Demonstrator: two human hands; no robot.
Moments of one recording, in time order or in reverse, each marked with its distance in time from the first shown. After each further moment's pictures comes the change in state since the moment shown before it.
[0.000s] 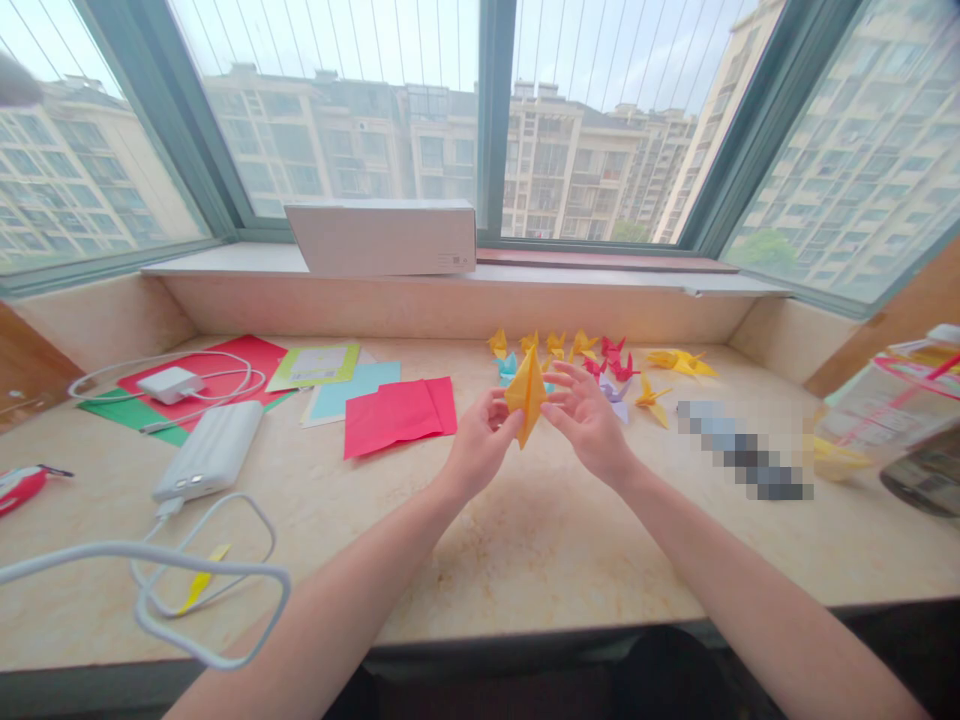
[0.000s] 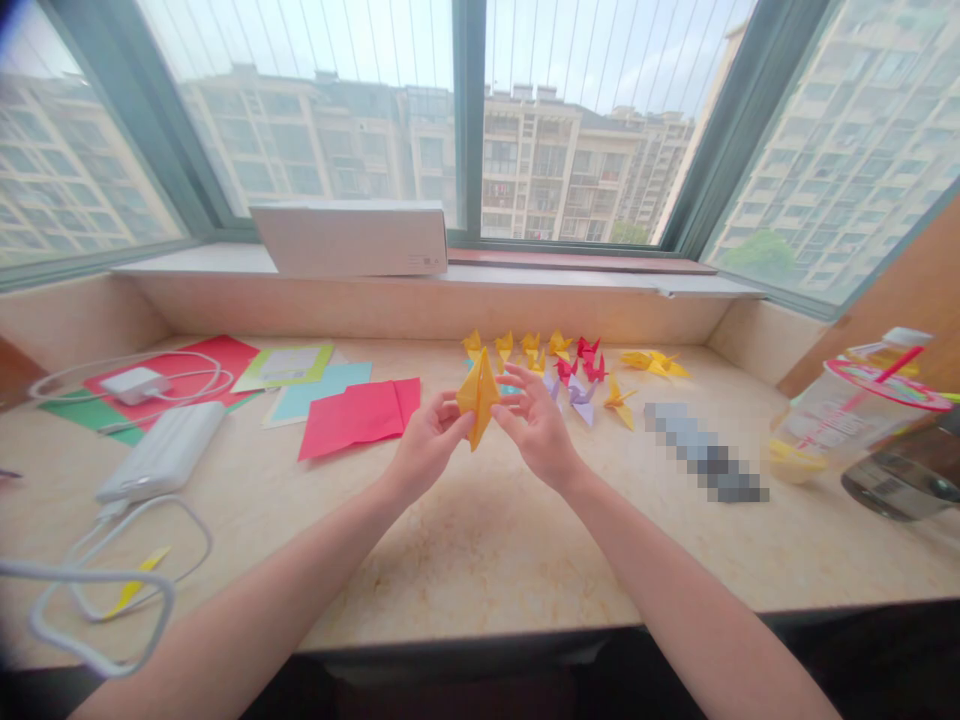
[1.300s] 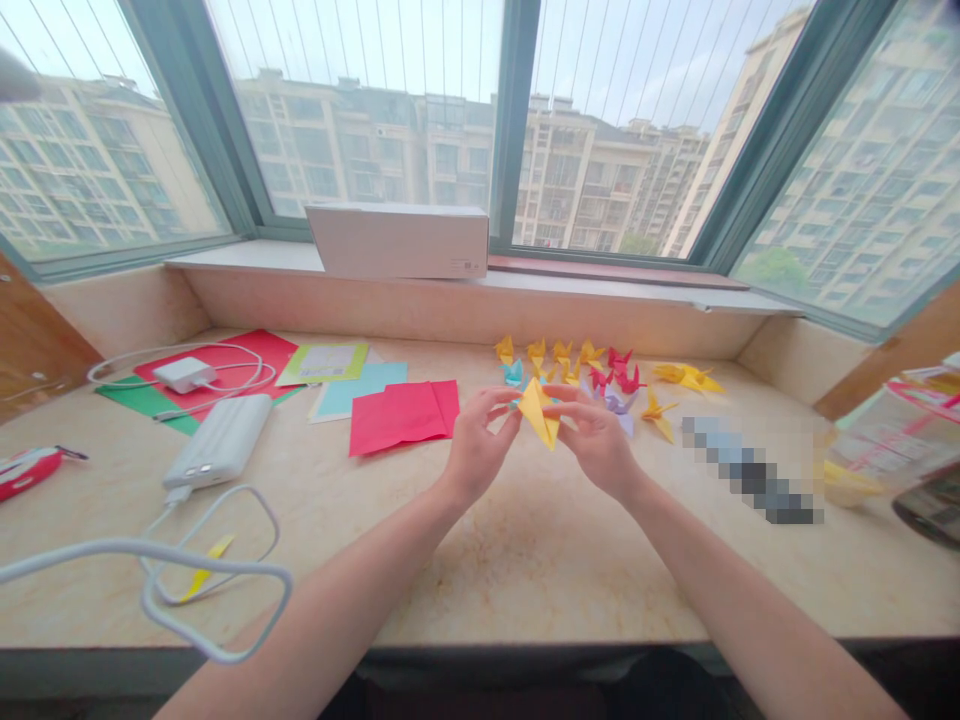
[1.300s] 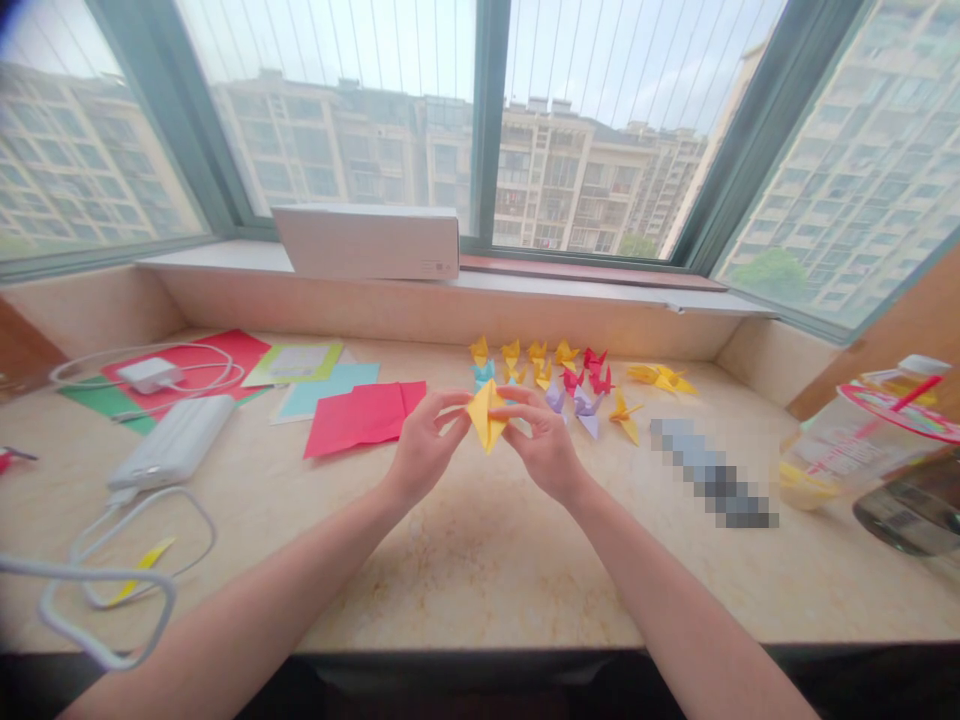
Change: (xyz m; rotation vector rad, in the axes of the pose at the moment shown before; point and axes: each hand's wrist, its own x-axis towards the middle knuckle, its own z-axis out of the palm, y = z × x) left_hand 0.001 0.005 -0.004 0.221 0.148 0.280; right_hand 0.001 0.000 -0.006 -0.169 -0.091 -0.156
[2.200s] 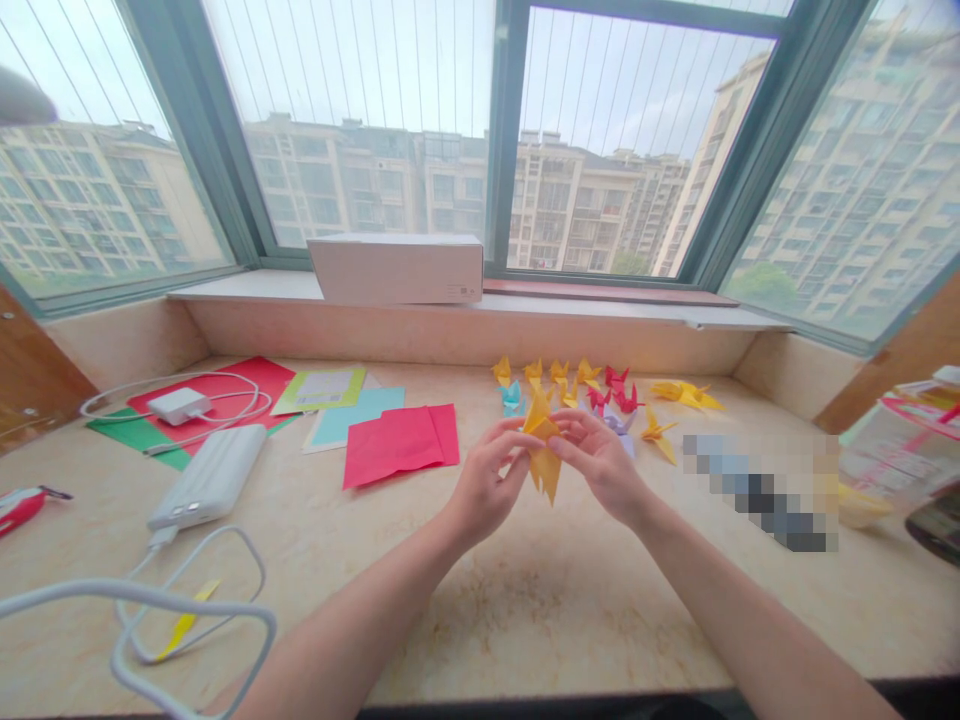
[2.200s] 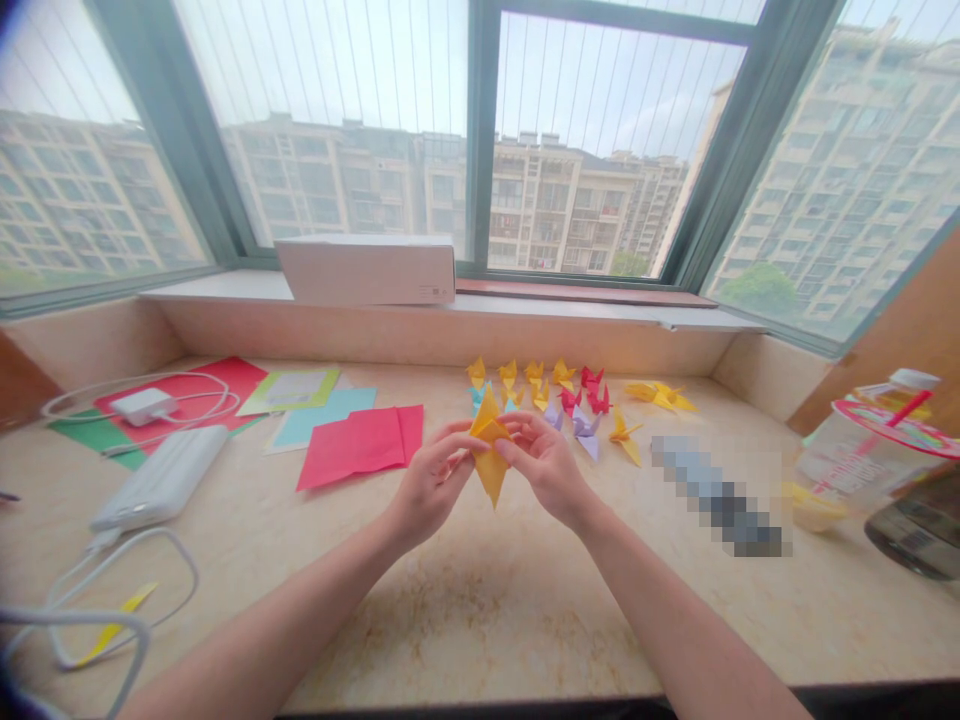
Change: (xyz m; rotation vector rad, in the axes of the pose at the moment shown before) left_hand -0.010 0.007 0.000 -0.096 -0.256 0.044; right_hand 0.003 -0.011 0.000 0.343 -0.028 0.251
